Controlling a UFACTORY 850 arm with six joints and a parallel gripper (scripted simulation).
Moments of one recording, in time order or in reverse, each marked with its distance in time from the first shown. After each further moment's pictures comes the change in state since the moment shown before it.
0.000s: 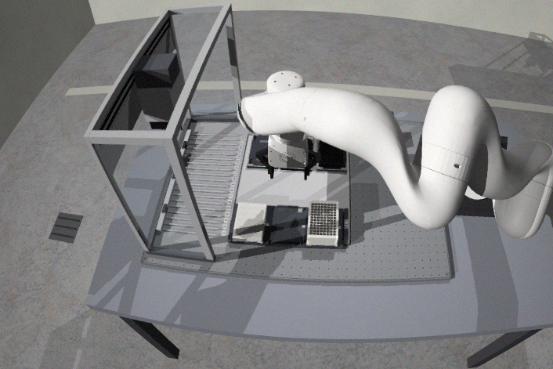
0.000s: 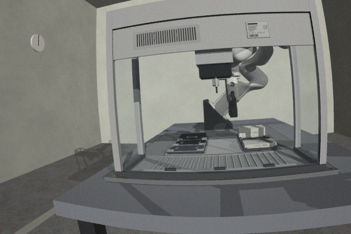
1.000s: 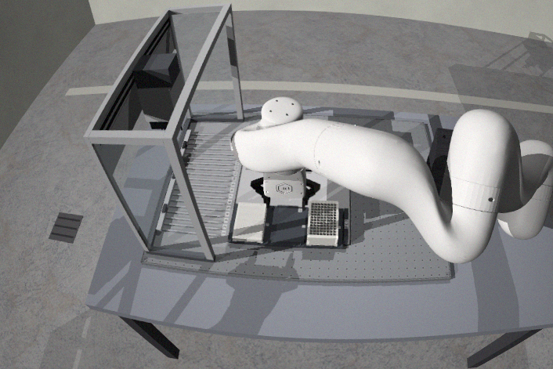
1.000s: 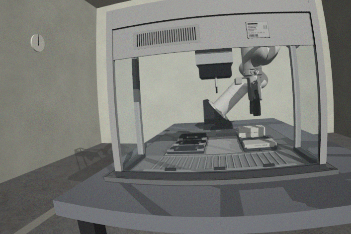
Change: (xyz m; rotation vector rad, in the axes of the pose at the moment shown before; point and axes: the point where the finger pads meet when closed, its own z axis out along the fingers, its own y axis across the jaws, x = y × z) arm -0.099 0.000 0.000 0.000 -0.001 -0.001
